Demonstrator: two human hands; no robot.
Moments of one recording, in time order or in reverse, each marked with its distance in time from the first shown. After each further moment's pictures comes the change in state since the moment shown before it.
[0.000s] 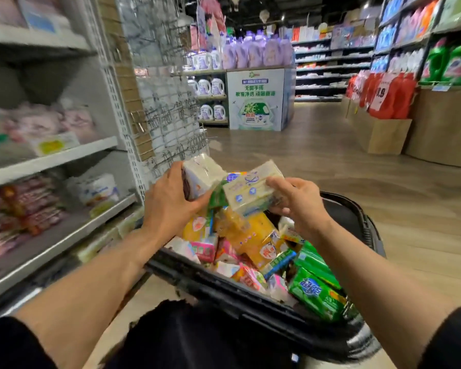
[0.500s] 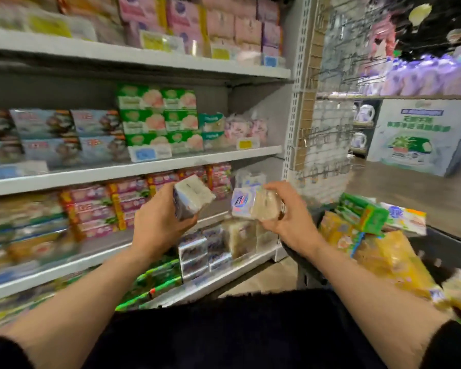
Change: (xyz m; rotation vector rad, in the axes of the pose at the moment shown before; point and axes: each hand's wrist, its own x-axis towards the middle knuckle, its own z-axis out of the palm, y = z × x) left_hand -0.155 -0.118 -0.270 0.548 0.214 -0.402; right_hand -0.123 0.012 0.253 -0.298 -0.768 -0.651
